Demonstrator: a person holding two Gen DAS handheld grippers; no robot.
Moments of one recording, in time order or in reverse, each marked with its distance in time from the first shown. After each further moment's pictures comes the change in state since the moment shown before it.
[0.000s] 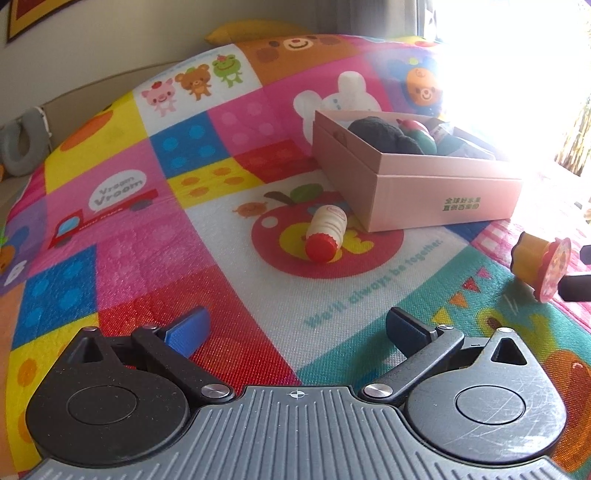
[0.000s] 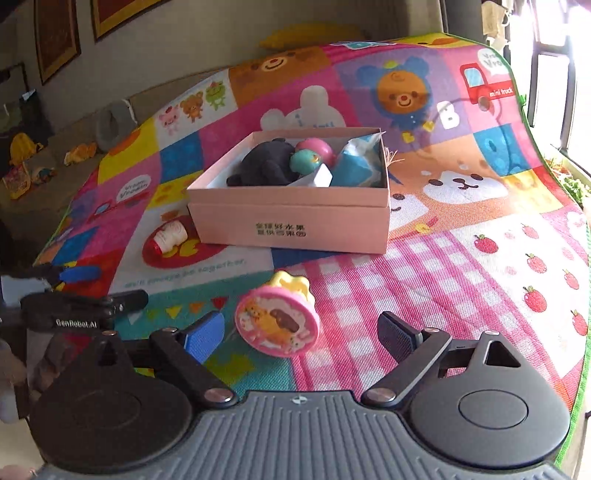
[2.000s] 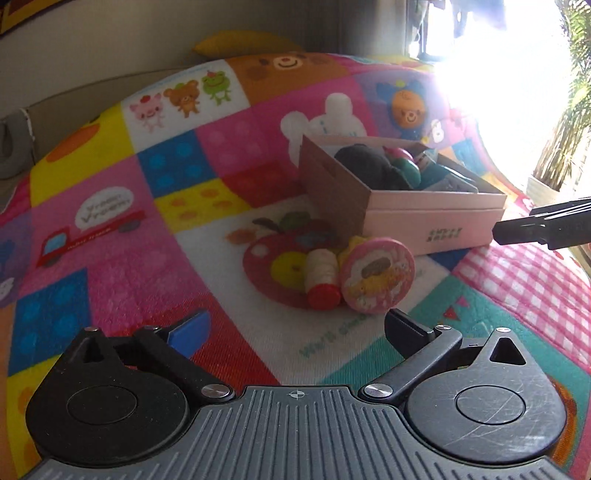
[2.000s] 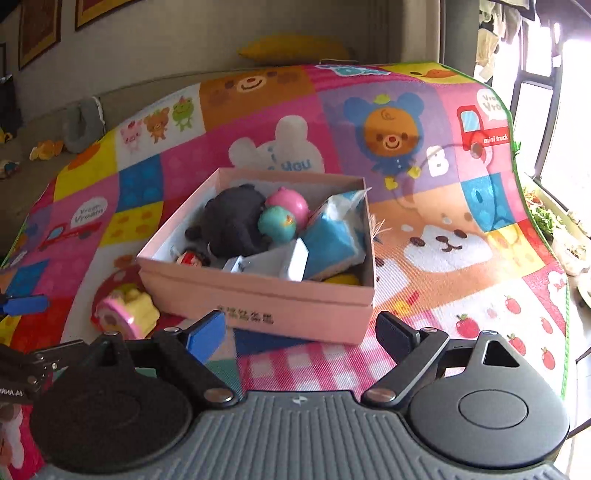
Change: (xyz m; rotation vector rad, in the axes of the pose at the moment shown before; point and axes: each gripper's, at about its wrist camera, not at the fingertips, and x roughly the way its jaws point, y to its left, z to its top) left arm -0.006 0.012 0.013 -0.020 -0.024 -0.082; right arm 0.029 0.003 0.061 -0.012 -0.022 -0.080
